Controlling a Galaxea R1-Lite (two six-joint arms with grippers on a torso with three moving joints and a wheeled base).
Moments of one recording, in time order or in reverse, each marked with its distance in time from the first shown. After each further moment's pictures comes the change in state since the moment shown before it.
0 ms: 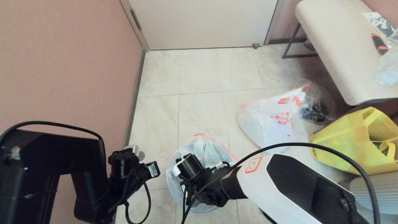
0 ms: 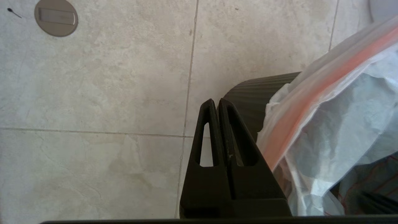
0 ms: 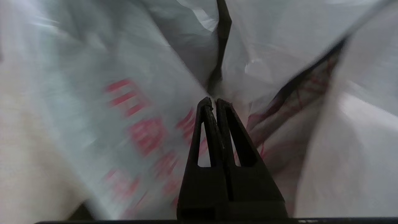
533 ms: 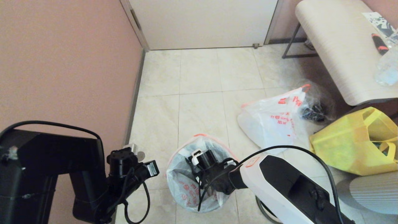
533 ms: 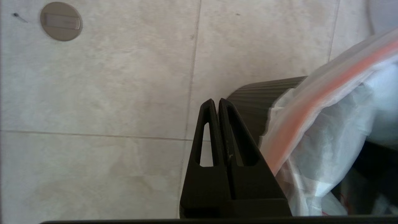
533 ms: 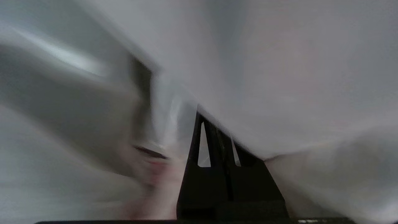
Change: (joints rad) left arm 0.004 -0.009 0.002 -0.003 -0.003 -0.001; right arm -0.161 0.193 -0.156 -0.123 0.073 -0.302
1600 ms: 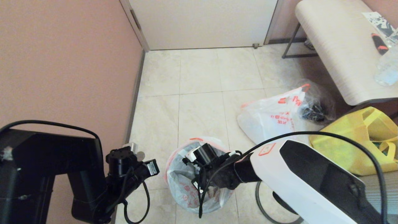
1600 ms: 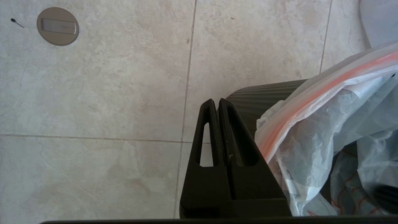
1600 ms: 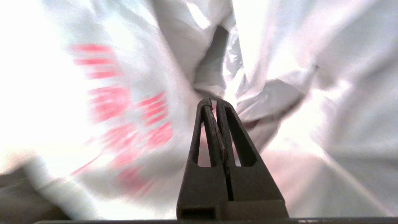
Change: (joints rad) left arm -0.001 -0.016 0.005 -0.002 0.000 0.000; right arm 0.060 -0.257 0.194 0.195 0.144 0.014
